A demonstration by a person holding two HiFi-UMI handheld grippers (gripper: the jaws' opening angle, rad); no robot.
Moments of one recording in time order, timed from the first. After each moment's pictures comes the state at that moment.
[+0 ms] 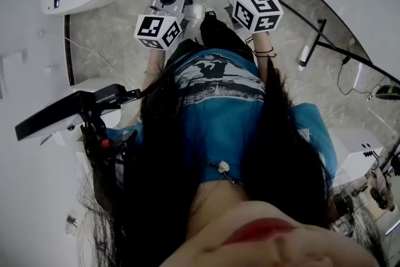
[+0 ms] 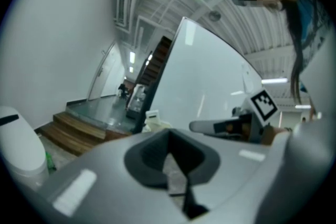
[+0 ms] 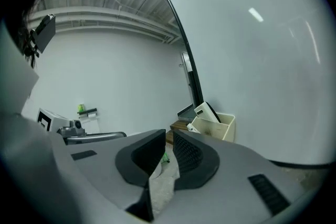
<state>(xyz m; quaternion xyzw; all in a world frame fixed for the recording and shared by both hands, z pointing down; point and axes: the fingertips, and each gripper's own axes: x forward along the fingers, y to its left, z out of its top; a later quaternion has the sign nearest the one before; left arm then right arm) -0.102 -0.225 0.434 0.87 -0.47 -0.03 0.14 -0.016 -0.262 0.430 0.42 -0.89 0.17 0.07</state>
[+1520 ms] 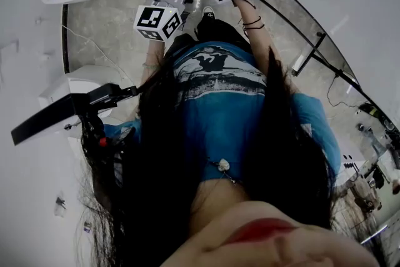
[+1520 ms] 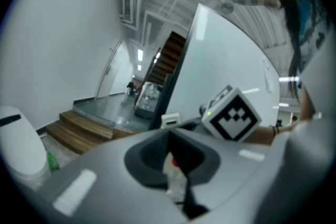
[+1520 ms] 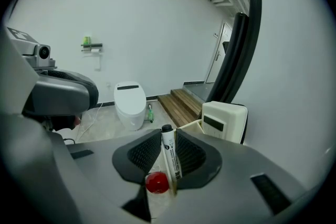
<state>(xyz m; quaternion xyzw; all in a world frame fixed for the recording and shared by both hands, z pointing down) -0.116 -0.314 0.434 0.85 -0.51 -0.03 0.15 -0.087 -0.387 0.494 0.33 -0.87 0.02 0.38</state>
